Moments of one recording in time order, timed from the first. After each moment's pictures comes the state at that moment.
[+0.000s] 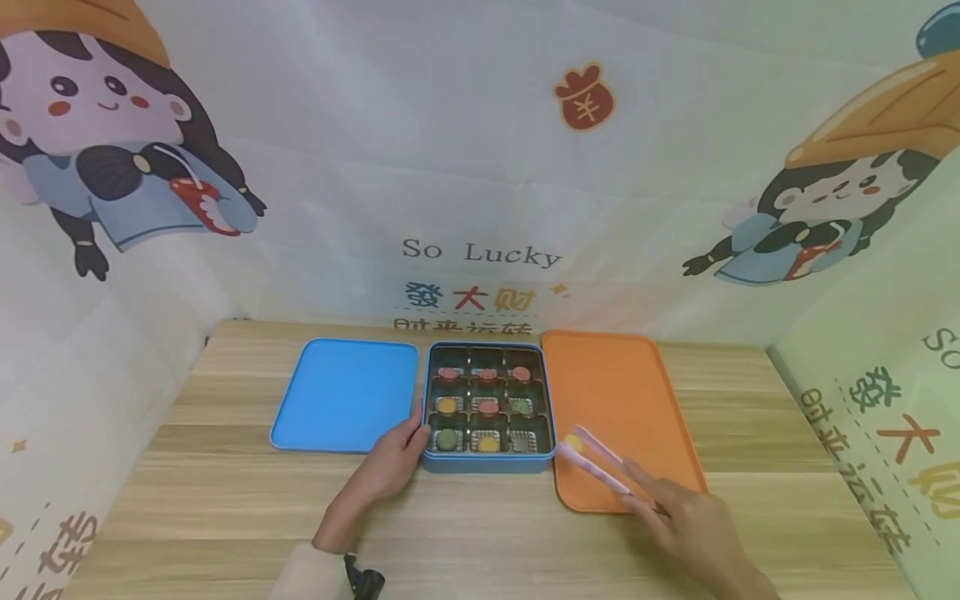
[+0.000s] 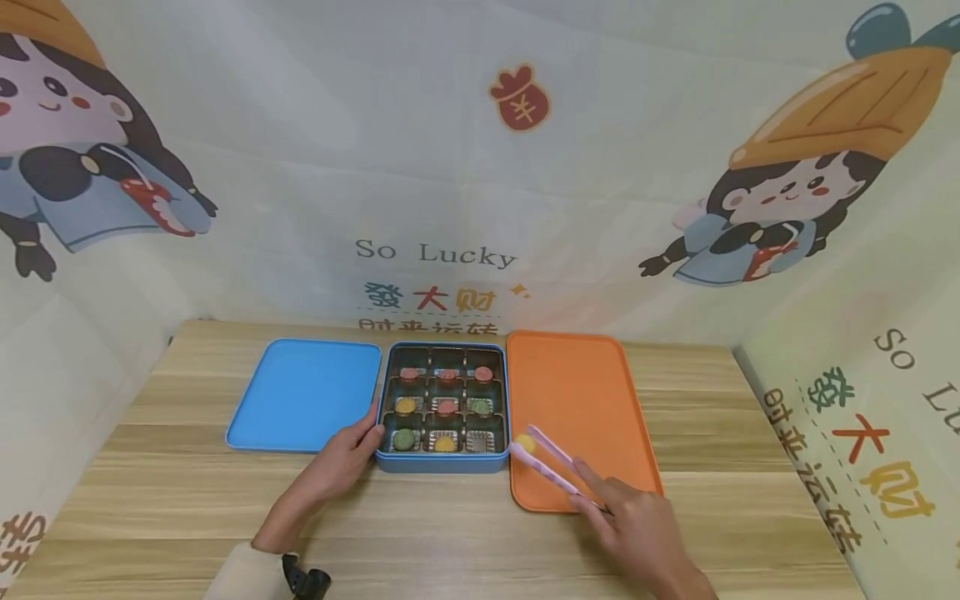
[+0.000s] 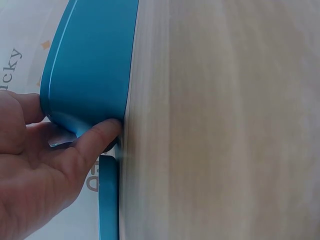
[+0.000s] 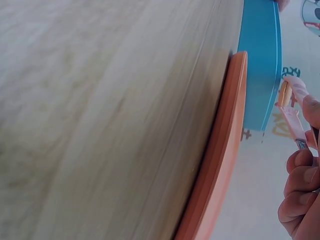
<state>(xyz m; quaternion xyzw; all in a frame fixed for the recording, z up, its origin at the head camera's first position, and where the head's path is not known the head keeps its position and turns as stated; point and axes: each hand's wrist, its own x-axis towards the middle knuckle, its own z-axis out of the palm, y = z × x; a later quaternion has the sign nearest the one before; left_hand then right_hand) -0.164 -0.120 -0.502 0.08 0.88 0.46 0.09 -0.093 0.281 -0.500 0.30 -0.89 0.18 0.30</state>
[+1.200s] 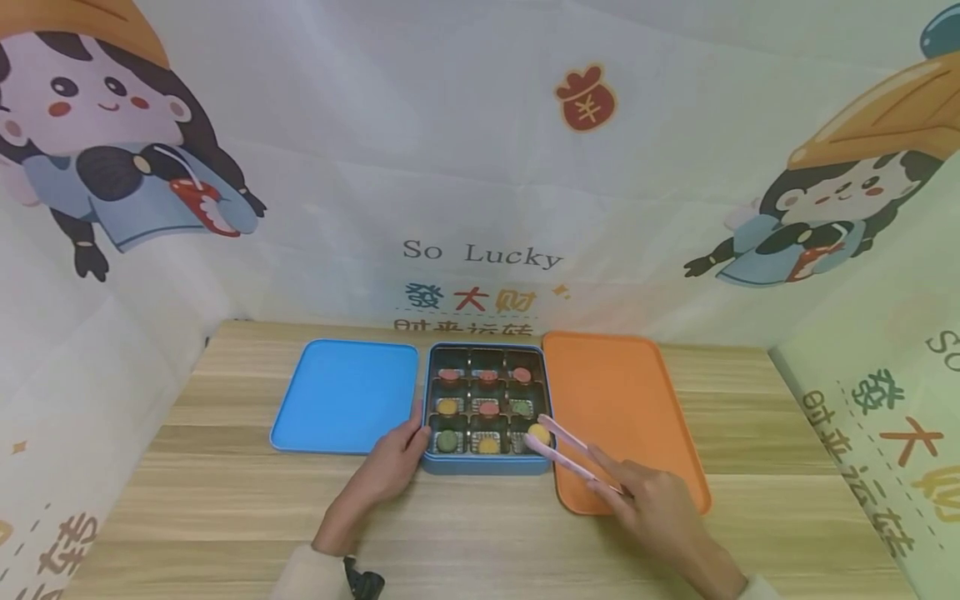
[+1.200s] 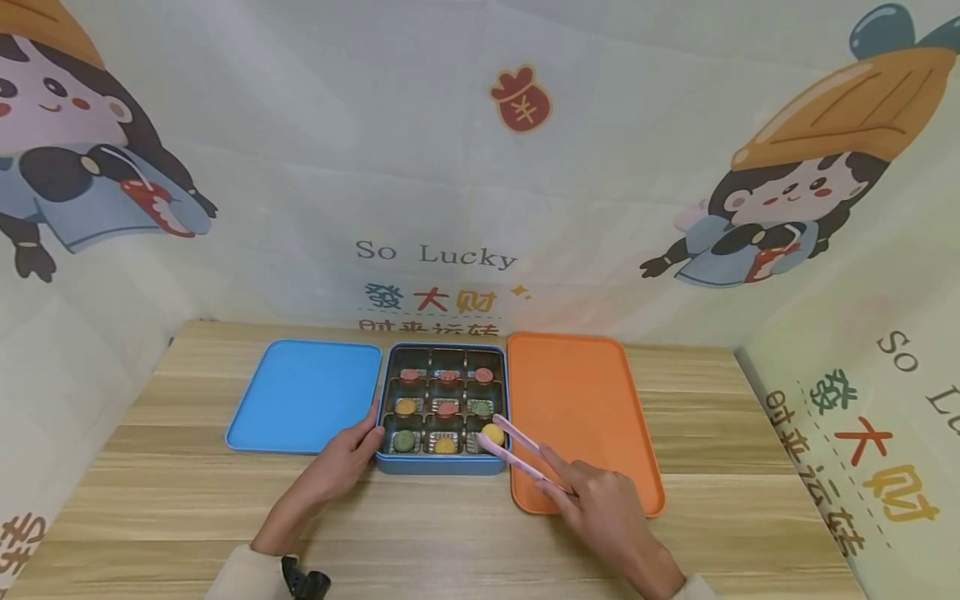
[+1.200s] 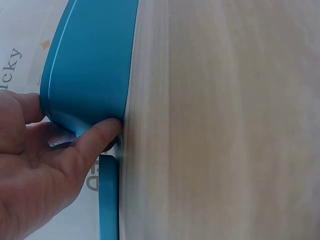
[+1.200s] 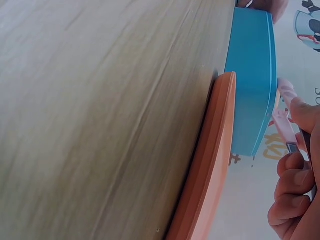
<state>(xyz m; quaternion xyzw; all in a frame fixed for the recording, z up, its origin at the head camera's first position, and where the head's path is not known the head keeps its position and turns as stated) -0.164 -0.119 -0.503 0.08 0.88 0.46 0.09 -0.116 0.245 -0.497 0.31 -0.89 0.20 0.27</state>
